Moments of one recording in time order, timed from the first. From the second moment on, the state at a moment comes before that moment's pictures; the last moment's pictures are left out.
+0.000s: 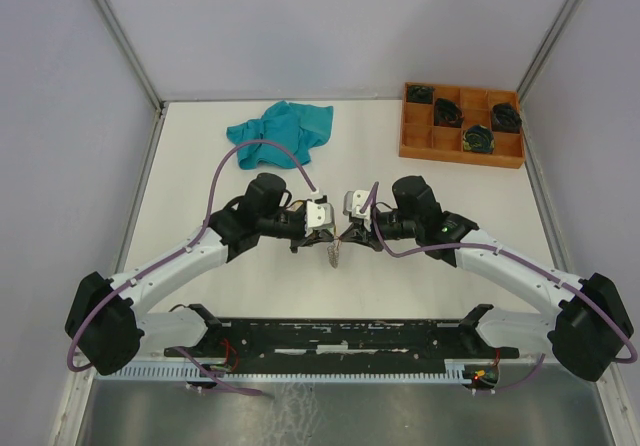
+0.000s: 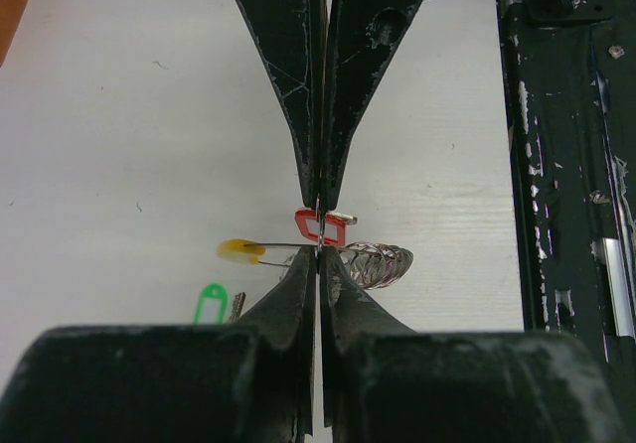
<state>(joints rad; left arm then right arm) -0.70 1.19 0.81 -0.21 0.70 0.55 0.72 1.18 0.77 -0.11 -0.65 -0.44</state>
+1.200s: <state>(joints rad) -0.70 1.19 0.81 -0.21 0.69 0.55 0.72 1.18 0.77 -0.12 -0.64 -0.45</state>
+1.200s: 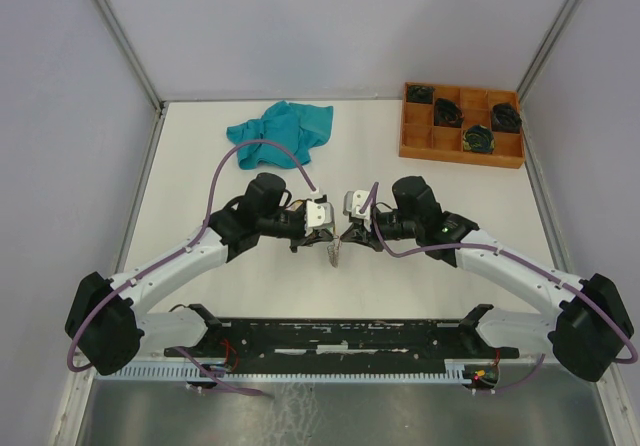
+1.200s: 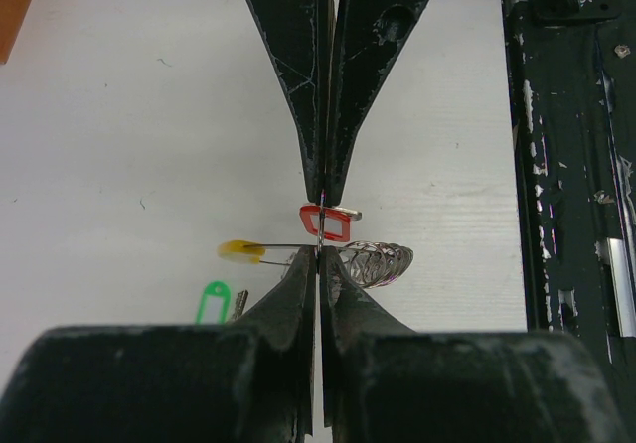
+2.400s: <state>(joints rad) -0.70 1.19 0.81 -0.21 0.71 0.55 0.72 1.17 0.77 -0.11 -0.64 -0.40</state>
